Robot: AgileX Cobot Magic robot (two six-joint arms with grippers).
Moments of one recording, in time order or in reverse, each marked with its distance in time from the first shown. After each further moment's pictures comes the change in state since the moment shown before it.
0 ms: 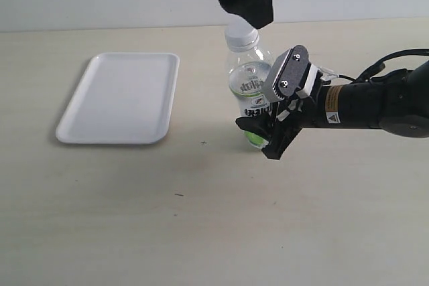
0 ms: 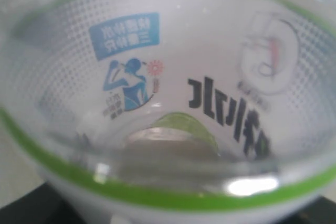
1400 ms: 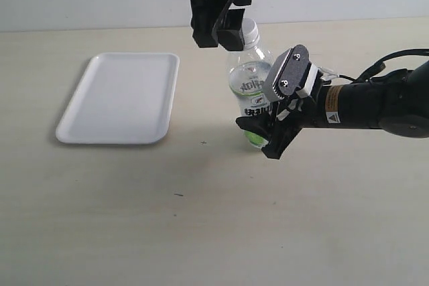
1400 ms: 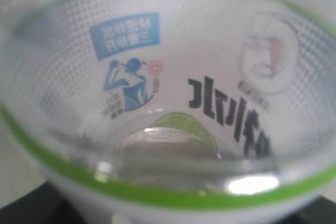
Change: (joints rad) left arm 0.000 0.050 0.029 0.072 0.012 0.415; right arm 0.000 0.000 0.000 0.008 0.002 0.003
